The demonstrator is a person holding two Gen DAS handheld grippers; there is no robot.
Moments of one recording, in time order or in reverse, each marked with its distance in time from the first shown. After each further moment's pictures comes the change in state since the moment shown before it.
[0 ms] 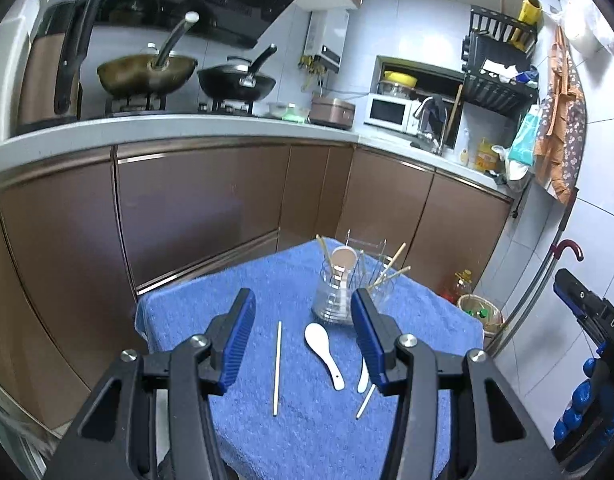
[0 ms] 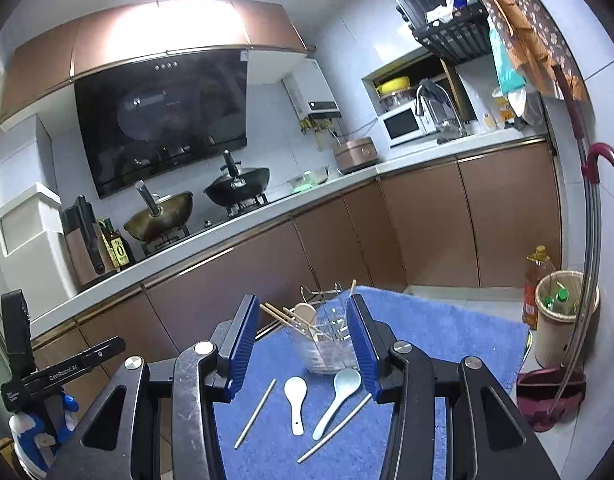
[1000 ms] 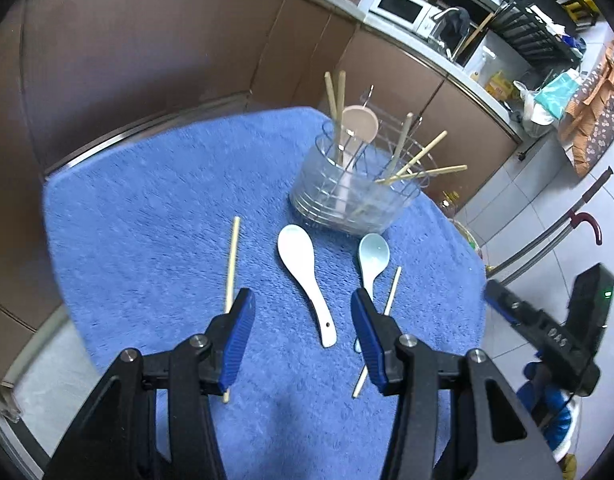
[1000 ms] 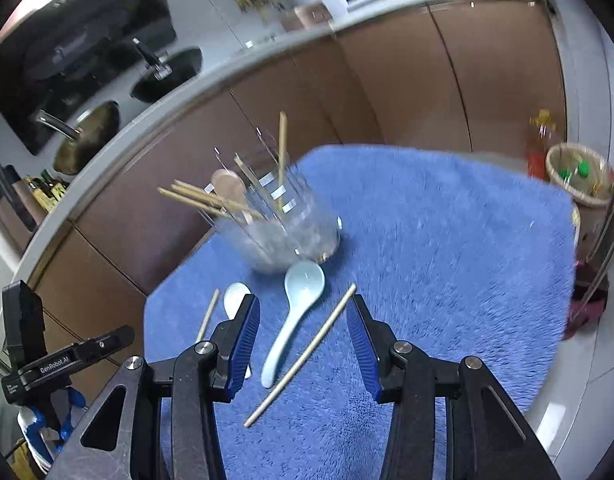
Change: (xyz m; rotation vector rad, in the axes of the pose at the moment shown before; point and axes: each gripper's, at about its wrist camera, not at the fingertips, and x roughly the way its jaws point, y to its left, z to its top) left arm 0.194 0.025 -0.055 -0.140 0.462 -0.175; right arm 0.156 -0.086 -0.083 0.189 0.480 -0.058
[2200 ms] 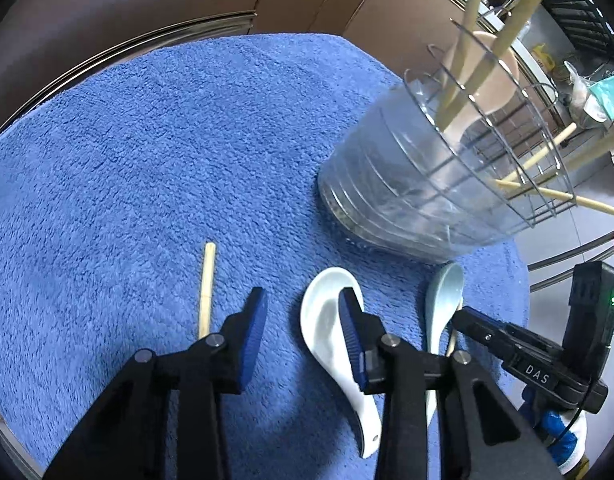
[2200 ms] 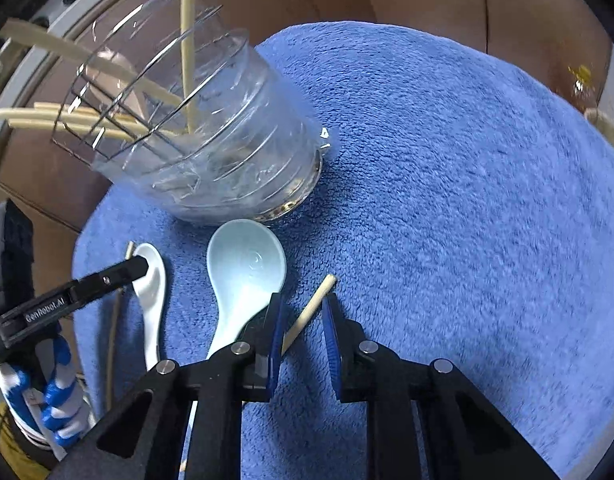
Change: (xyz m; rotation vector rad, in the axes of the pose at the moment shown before) left arm 0.150 0.026 0.056 -0.049 0.237 0.014; right arm 0.145 -0.010 0.030 -0.075 0.406 -0.144
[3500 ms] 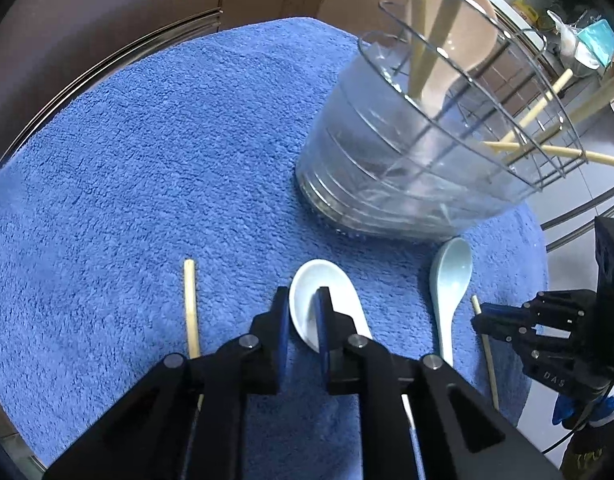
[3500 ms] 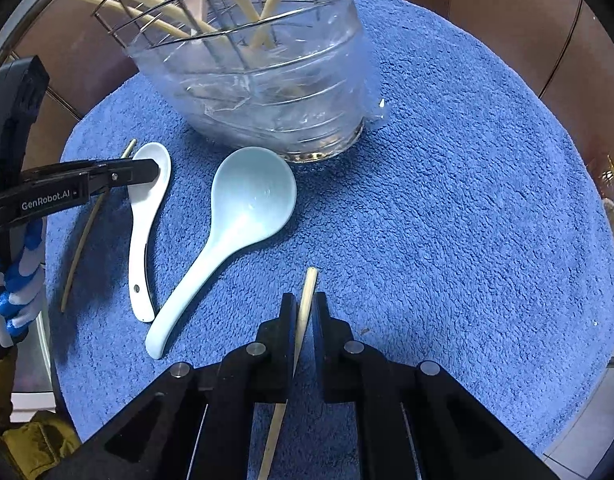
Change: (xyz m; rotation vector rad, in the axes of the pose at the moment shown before) left arm 0.042 -0.063 -0.003 0.148 0.056 0.046; right arm 0.022 0.039 -0.004 -0.329 0.180 -0.075
